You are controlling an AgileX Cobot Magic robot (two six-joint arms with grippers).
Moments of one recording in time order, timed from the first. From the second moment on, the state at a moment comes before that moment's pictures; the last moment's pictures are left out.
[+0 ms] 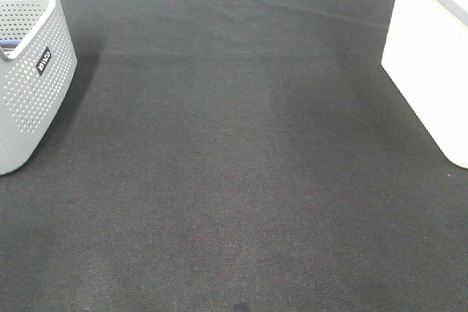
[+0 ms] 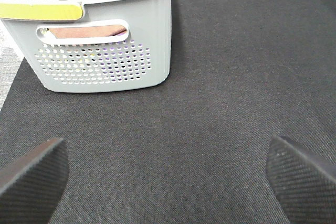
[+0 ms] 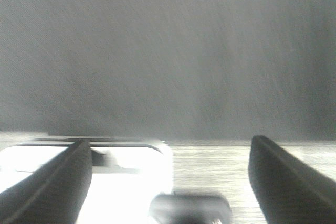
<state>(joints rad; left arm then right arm) 0.01 0.00 -0.50 -0.03 1.05 0.03 -0.02 0.82 -0.74 0.11 1.22 -0.06</state>
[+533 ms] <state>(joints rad) 0.01 0.00 -0.50 -0.03 1.05 0.03 -0.02 0.18 -0.54 0.05 1.14 -0.05</state>
